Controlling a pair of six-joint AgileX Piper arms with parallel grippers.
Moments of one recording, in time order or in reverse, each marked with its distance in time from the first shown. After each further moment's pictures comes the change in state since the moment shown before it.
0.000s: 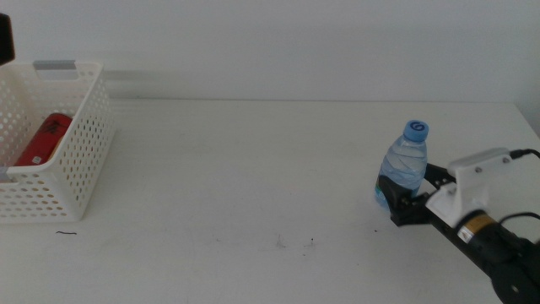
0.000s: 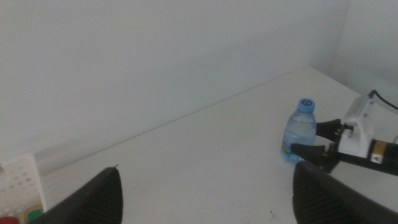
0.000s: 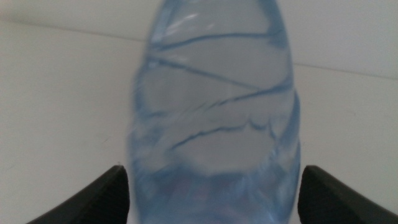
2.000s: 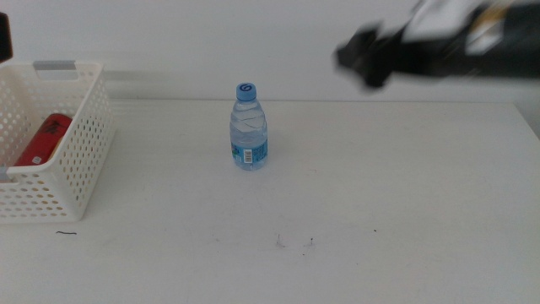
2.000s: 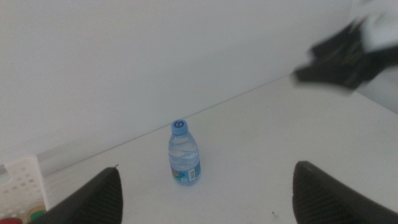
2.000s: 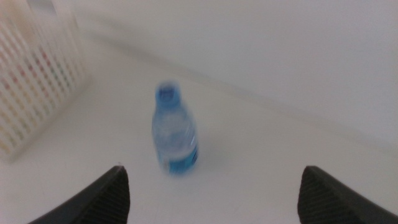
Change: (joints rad) left arm 0.000 0.000 0.000 0.008 -0.002 0.000; right arm 0.406 -0.646 -0.748 0.020 1.677 0.196
